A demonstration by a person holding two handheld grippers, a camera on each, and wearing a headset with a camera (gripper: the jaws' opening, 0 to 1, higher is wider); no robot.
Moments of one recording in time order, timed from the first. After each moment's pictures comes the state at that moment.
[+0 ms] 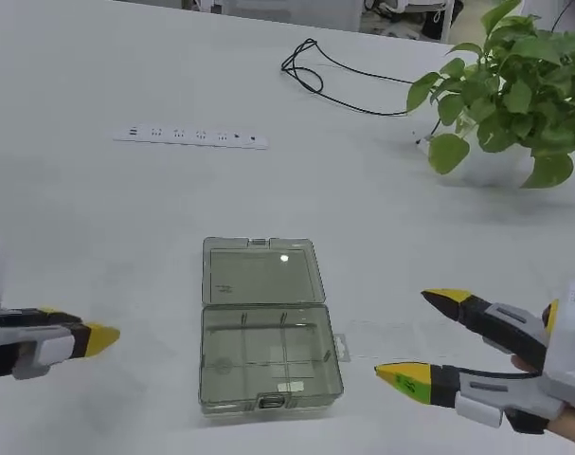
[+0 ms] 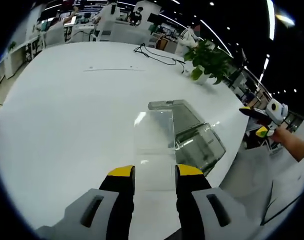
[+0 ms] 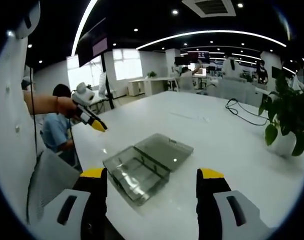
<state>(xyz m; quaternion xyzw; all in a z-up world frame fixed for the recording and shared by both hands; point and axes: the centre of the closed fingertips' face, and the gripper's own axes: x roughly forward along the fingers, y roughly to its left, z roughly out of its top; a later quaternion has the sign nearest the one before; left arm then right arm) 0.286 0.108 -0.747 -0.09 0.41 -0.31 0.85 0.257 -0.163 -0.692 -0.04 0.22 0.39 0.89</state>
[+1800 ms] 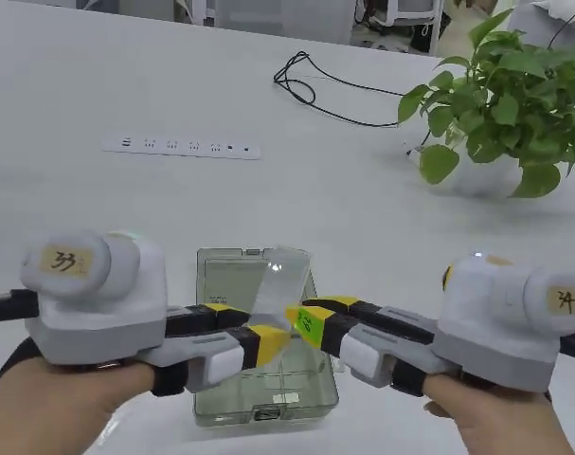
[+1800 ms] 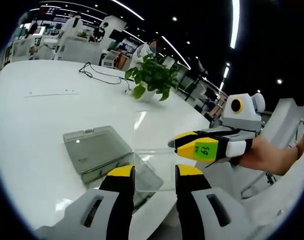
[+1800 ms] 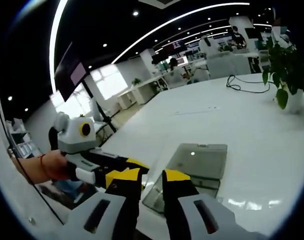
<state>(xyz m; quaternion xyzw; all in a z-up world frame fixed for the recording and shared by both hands) 0.261 -0.045 -0.689 -0.13 0.32 -0.46 0.82 0.266 -0.066 -0.665 0.14 0.28 0.34 0.89</state>
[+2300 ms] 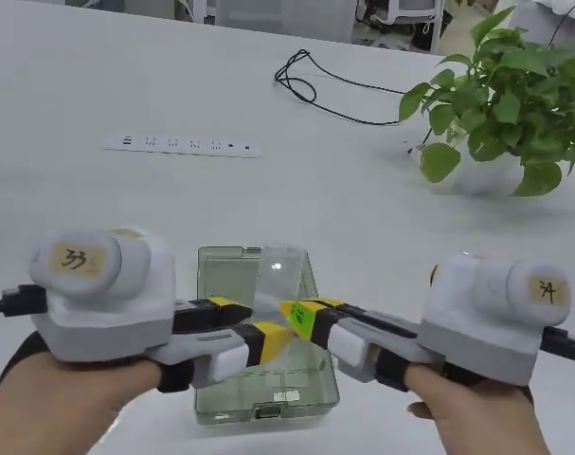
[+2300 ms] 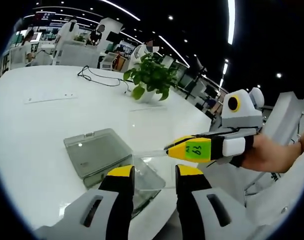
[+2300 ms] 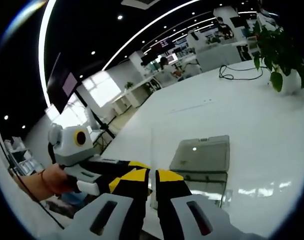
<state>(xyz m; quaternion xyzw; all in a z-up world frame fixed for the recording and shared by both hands) 0.263 -0.048 -0.689 -0.11 0.32 -0.46 0.82 0.268 -0.059 -0.668 0.19 0.29 0.31 0.88</state>
